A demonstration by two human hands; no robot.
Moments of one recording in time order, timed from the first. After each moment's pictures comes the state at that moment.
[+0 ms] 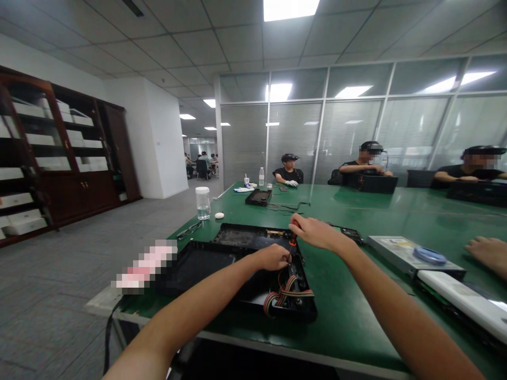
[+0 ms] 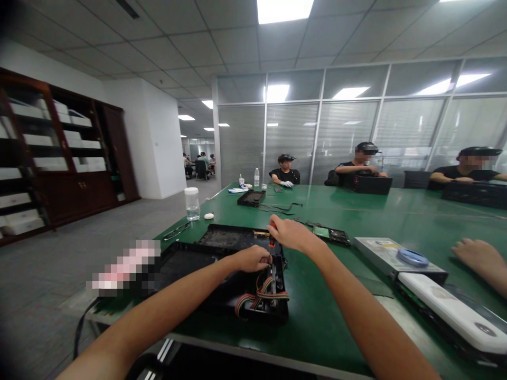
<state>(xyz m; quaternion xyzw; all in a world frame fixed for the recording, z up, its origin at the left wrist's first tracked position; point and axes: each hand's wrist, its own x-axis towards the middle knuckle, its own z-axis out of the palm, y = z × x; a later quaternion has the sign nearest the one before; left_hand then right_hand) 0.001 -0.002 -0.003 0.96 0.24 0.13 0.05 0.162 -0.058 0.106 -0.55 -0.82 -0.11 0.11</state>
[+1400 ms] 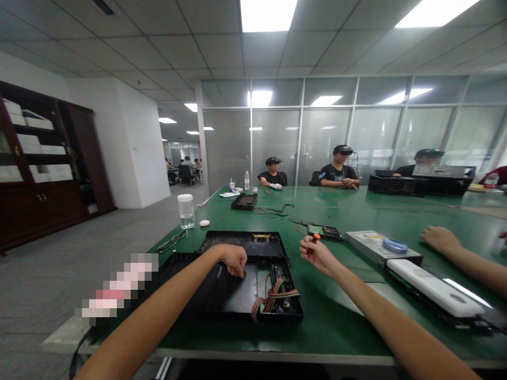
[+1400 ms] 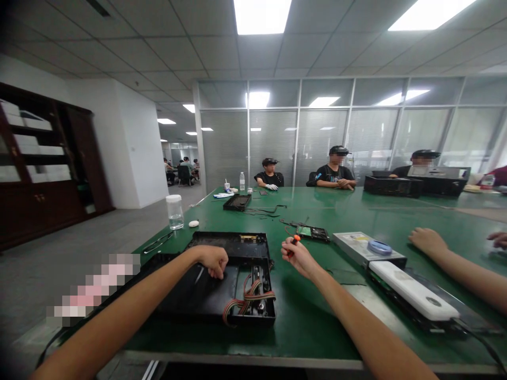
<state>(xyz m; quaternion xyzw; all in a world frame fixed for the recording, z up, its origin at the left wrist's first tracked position) -0.069 0.017 0.032 0.84 0.41 -0.14 0.33 0.237 -0.032 -0.005 -0.29 -0.51 0.55 0.59</state>
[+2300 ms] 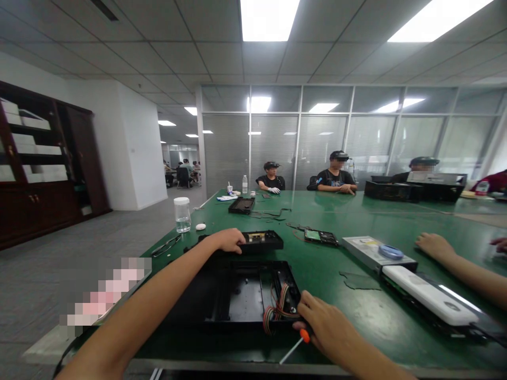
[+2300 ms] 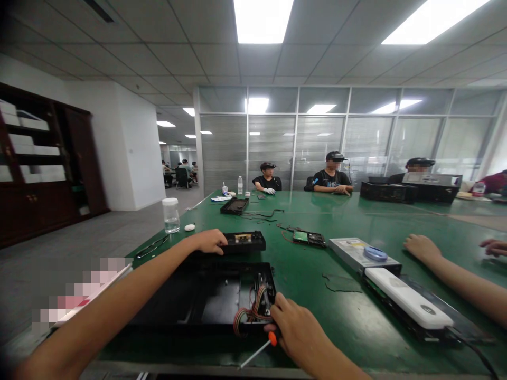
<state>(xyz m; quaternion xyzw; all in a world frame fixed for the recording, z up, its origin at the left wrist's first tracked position) -0.058 0.030 0.086 0.96 0.28 0.00 -0.07 0.204 -0.169 -0.026 -0.48 -0.85 -0.11 0.17</state>
